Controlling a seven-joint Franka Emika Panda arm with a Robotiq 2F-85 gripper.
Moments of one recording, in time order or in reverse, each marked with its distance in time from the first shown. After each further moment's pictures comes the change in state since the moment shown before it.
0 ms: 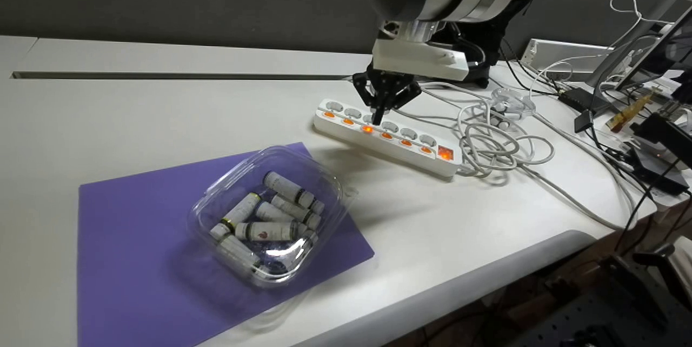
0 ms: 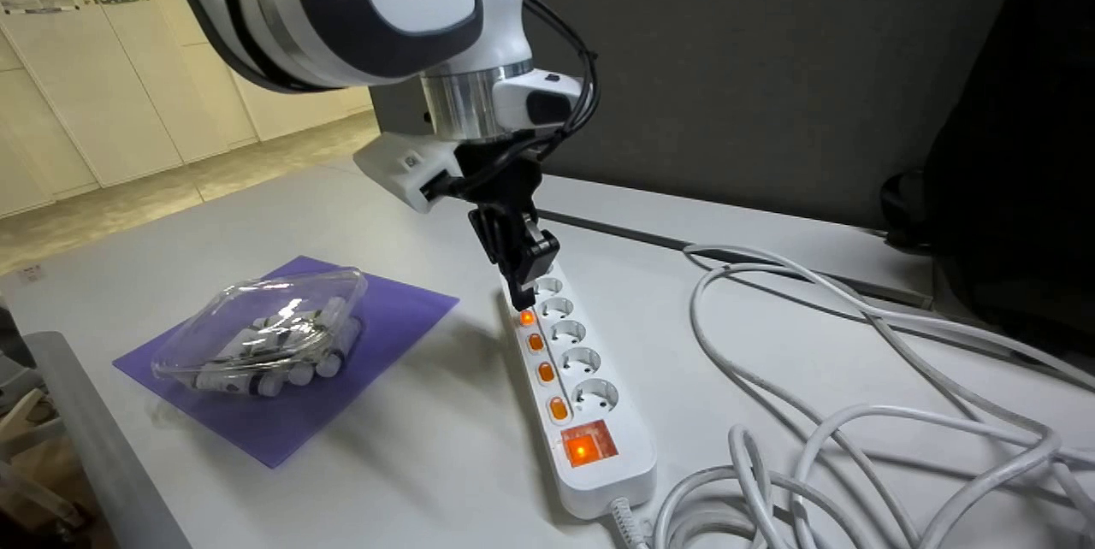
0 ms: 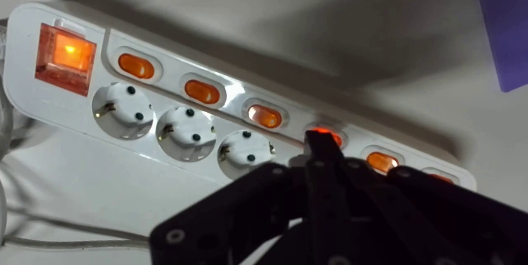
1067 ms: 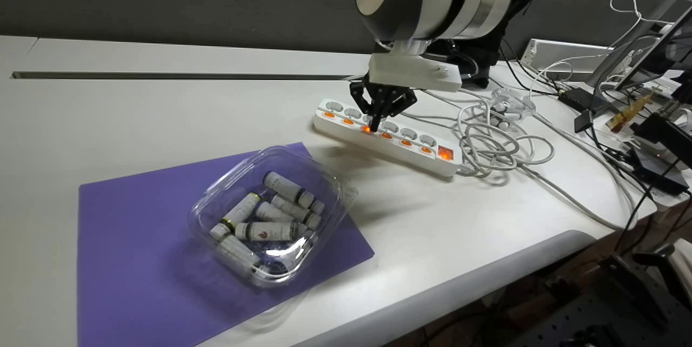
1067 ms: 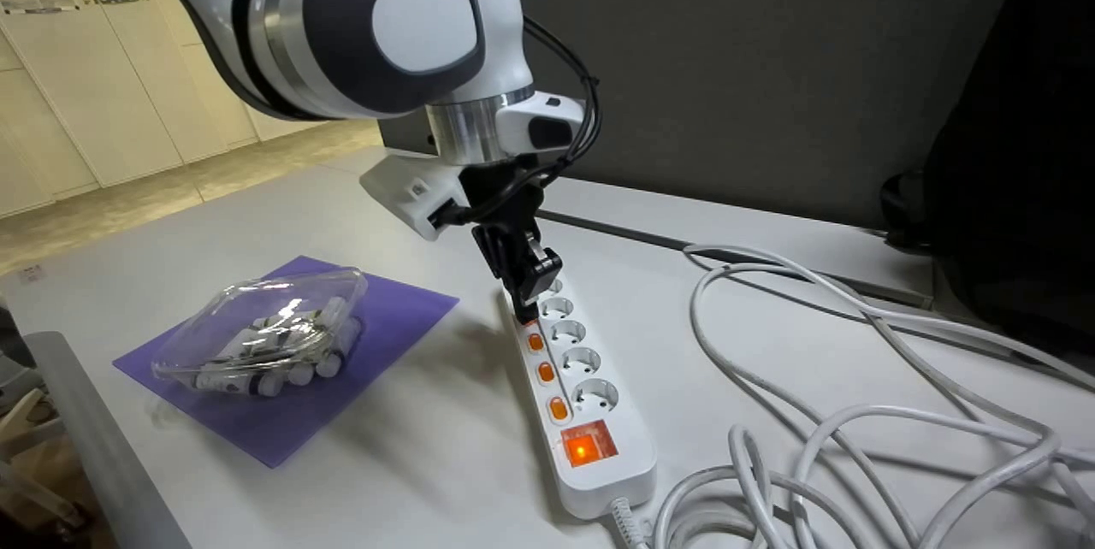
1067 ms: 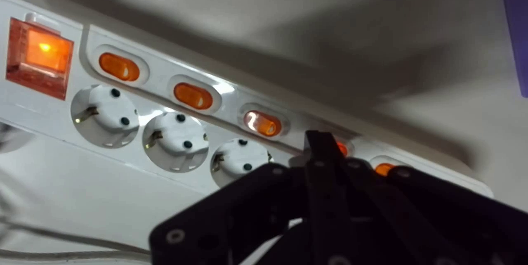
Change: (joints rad) arm 0.014 0.045 -0.010 0.003 0.009 0.055 -0.010
